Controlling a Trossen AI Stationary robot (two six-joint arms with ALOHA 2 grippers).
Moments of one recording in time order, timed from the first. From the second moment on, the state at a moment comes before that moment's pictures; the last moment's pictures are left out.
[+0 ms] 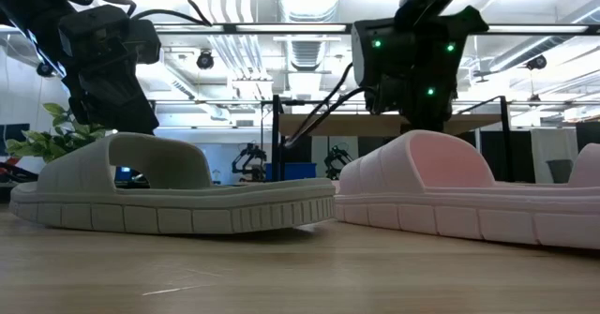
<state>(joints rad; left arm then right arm) -0.31 1.01 0.49 -0.29 -0.33 -0.83 0.03 1.82 1.12 -0.98 0.83 0.42</state>
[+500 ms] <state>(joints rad) -0.31 1.01 0.49 -0.29 -0.32 -0.83 0.04 1.81 1.22 -1.09 0.76 0.42</state>
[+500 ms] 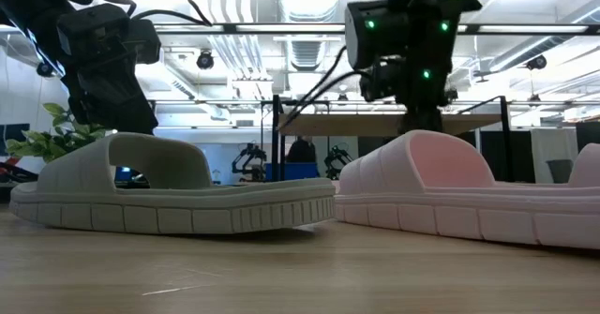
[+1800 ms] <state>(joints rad) -0.31 1.01 0.49 -0.28 -0.32 -0.83 0.05 1.79 1.11 -0.81 0.20 0.72</state>
